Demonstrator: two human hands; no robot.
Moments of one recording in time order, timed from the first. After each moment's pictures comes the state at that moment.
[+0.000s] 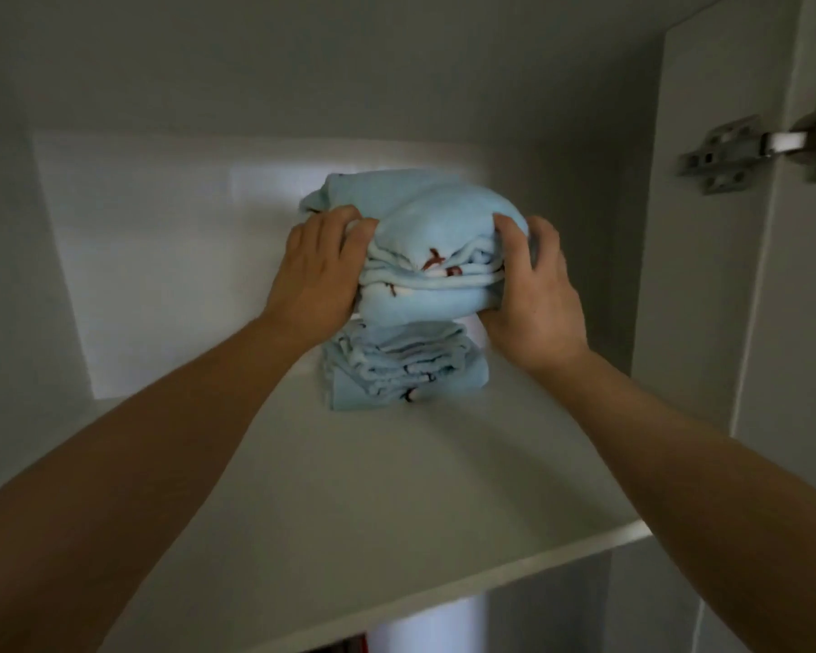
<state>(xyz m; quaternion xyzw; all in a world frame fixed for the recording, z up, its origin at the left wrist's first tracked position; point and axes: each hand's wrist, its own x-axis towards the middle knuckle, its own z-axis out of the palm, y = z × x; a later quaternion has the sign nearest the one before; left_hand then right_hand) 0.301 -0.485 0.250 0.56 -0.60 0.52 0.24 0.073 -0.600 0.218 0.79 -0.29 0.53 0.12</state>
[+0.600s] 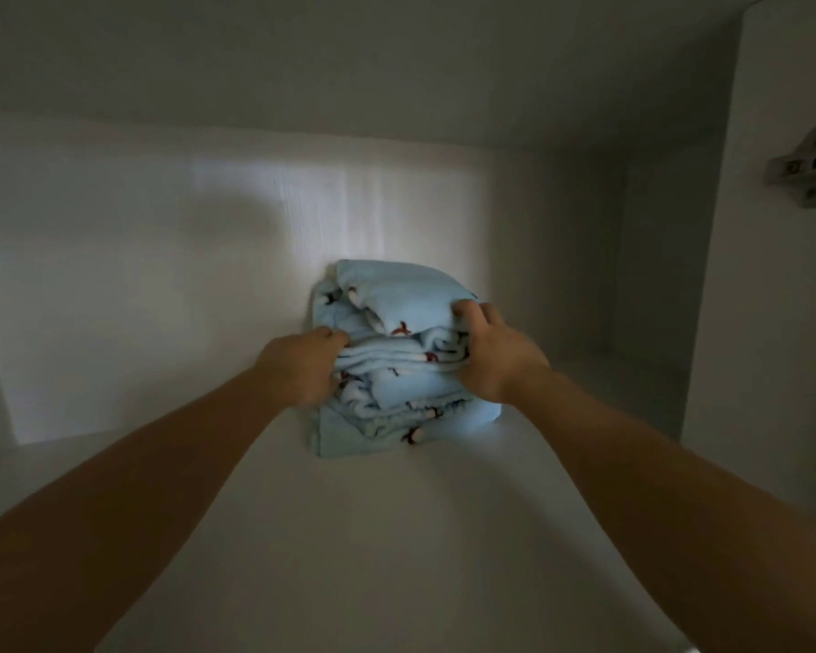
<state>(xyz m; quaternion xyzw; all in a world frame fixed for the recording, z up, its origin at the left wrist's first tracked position) 0.412 -0.576 0.192 0.72 -0.64 0.24 0.08 0.158 -0.695 0.196 0.88 -0.38 0.29 0.00</state>
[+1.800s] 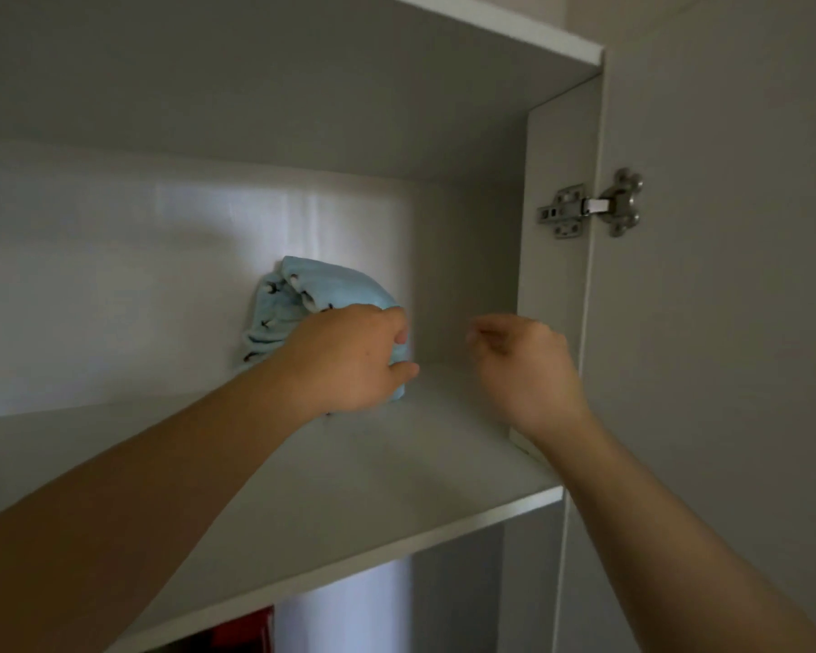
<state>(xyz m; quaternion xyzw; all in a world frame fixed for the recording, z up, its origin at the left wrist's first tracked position) 0.147 -0.452 0.240 0.64 -0.69 0.25 0.21 -0.044 -0.516 0.217 0.77 -0.37 0.51 -0.07</state>
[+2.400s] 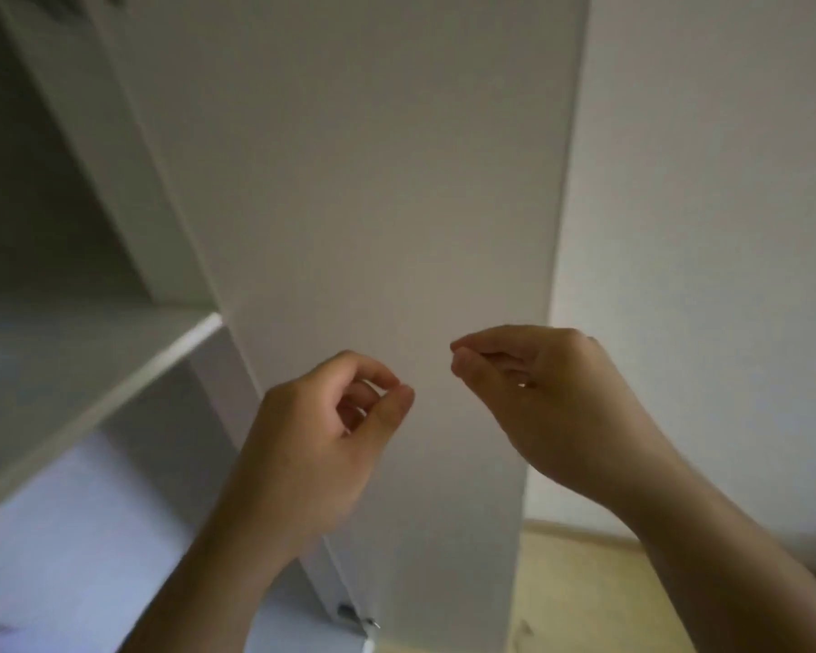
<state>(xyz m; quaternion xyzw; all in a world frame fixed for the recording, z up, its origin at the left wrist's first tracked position) -0.067 -0.348 0.070 0.34 -0.83 -0.24 0.37 -0.251 -0.258 0.084 0.56 -0.67 0.48 -0.08</state>
